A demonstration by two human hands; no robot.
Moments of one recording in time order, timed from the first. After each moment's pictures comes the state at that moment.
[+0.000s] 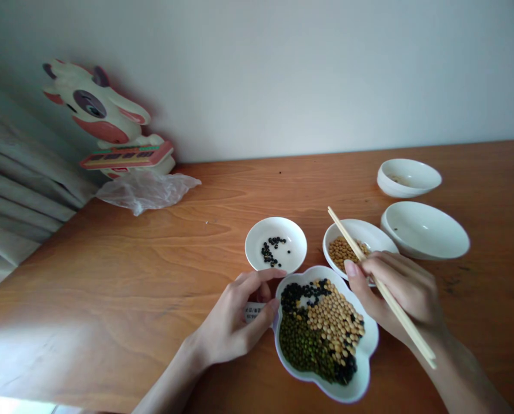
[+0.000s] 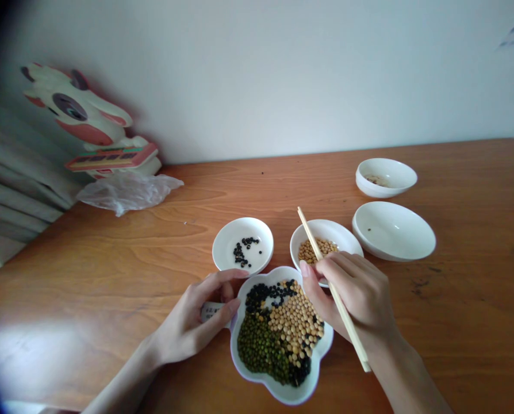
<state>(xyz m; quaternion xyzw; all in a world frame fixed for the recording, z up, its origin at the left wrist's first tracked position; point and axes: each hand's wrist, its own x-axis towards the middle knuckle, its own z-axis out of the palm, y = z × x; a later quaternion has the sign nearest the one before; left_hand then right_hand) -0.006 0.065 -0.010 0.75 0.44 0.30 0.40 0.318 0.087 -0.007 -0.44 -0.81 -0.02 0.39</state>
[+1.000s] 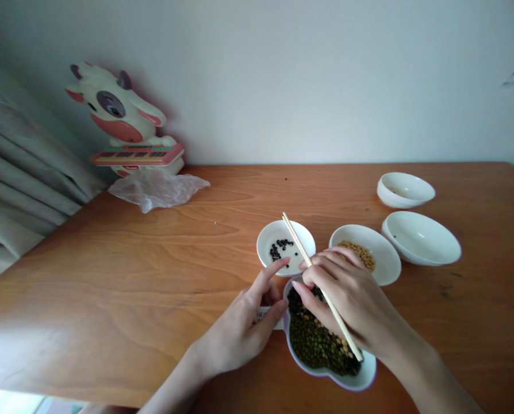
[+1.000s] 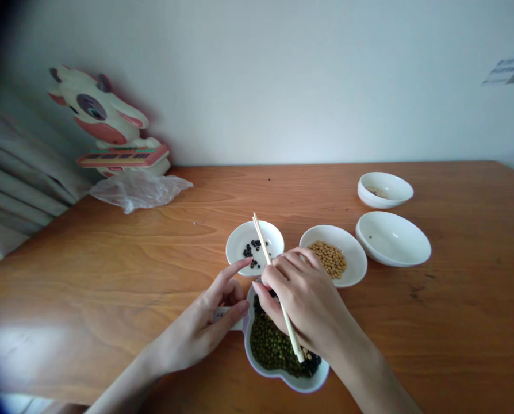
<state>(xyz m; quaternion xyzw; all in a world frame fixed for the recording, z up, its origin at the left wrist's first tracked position) -0.007 0.054 -0.020 0.71 0.38 0.32 0.49 0.240 0.088 0.029 -0.37 -0.89 0.01 0.28</state>
